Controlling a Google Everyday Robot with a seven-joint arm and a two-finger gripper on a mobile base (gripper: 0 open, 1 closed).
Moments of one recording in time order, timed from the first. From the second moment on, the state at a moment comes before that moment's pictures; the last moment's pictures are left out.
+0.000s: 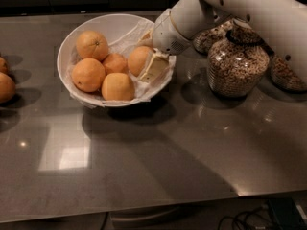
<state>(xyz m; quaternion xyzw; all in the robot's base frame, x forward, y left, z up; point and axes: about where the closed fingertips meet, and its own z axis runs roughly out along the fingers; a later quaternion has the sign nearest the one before) 0.607 0.017 0.913 -0.72 0.59 0.13 0.34</state>
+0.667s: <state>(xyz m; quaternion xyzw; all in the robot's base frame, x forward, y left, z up) 0.604 0.032 0.936 -0.74 0.57 0.12 0.35</state>
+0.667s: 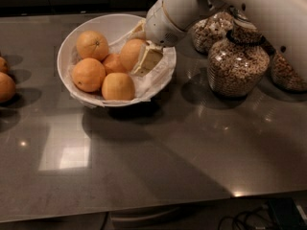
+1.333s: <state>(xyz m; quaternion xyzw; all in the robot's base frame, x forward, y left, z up) 0.582 0.076 1.023 -0.79 0.49 0.07 0.35</state>
